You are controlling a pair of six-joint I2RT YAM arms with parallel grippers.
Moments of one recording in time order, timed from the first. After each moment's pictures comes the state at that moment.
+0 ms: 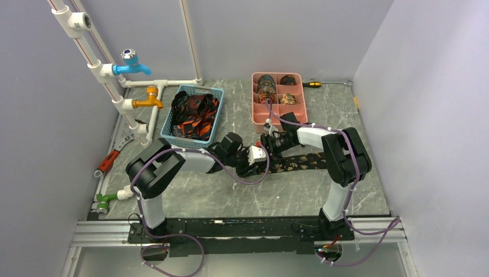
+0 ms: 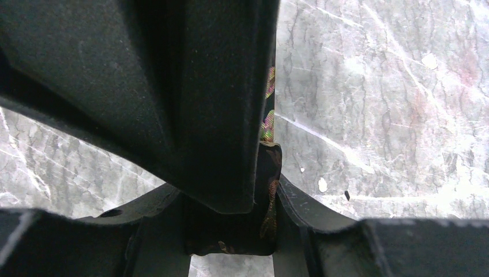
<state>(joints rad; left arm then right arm) -0.80 1.84 0.87 0.27 0.51 0.40 0.35 1.85 1.02 -0.41 -0.90 0.33</state>
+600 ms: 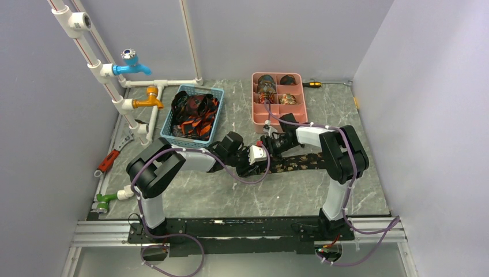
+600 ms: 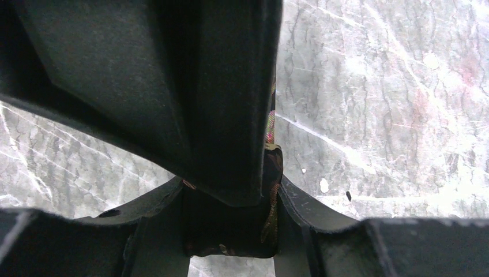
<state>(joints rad) -0.80 1.84 0.89 0.24 0.51 0.41 0.35 1.88 1.04 -0.45 -0.91 0.28</state>
